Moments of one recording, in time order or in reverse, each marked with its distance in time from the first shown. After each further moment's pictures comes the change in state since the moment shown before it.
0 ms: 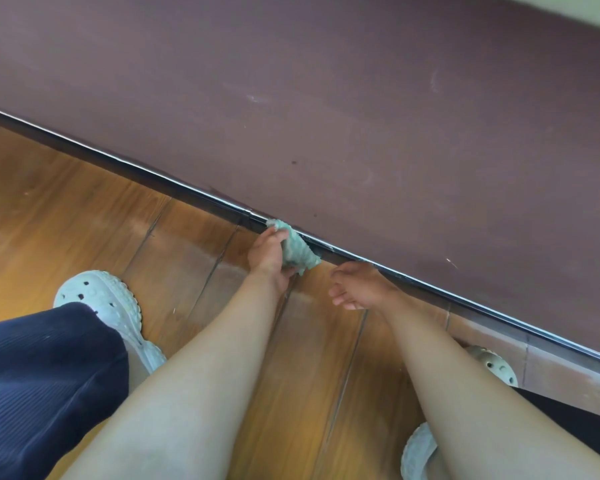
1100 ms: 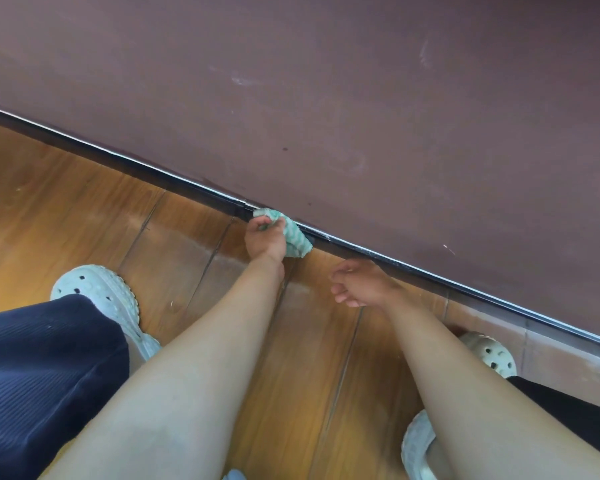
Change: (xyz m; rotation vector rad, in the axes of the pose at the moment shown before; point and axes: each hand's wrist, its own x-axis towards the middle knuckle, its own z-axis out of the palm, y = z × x) left_hand 0.023 -0.012 0.007 0.140 0.182 0.255; right_hand -0.008 0.014 -0.005 -0.054 -0.012 -0.009
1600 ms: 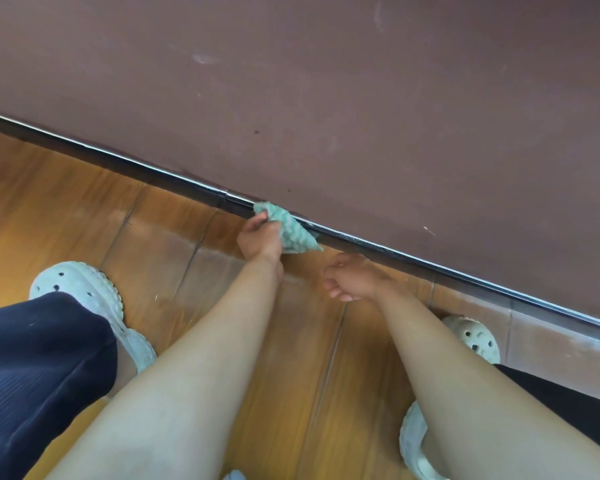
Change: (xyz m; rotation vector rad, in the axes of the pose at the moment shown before) left_hand -0.025 -0.019 0.010 -0.103 0.024 0.010; right_hand -0.003 0.016 -0.004 -0.045 -0.006 -0.004
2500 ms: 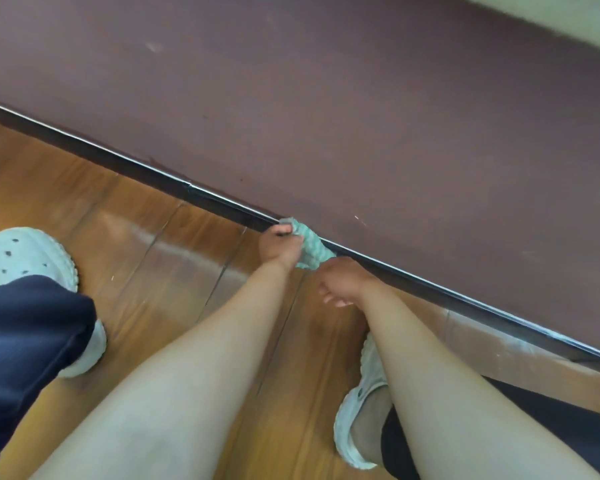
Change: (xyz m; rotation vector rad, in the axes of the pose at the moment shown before) left_hand -0.098 -0.055 0.047 0.282 -0.210 0.114; right_hand -0.049 0.052 -0.056 -0.105 0.039 0.025
